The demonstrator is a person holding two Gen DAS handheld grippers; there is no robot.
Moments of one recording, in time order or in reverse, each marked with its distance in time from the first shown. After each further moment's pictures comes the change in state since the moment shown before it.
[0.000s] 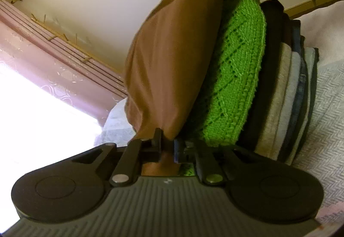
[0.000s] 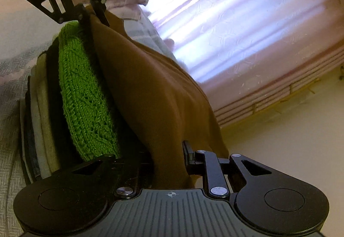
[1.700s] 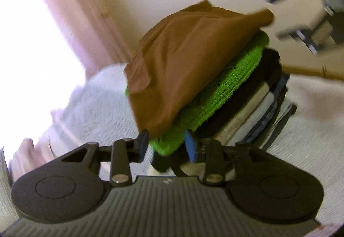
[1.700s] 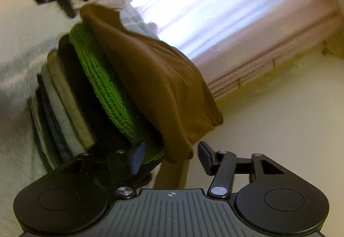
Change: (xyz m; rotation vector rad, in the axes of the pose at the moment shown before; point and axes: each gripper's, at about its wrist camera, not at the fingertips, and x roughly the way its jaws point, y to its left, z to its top) left arm -0.087 0.012 -0.035 -0.556 0.078 -0.117; right arm -0.084 0.043 0.007 0.121 0.111 -0.087
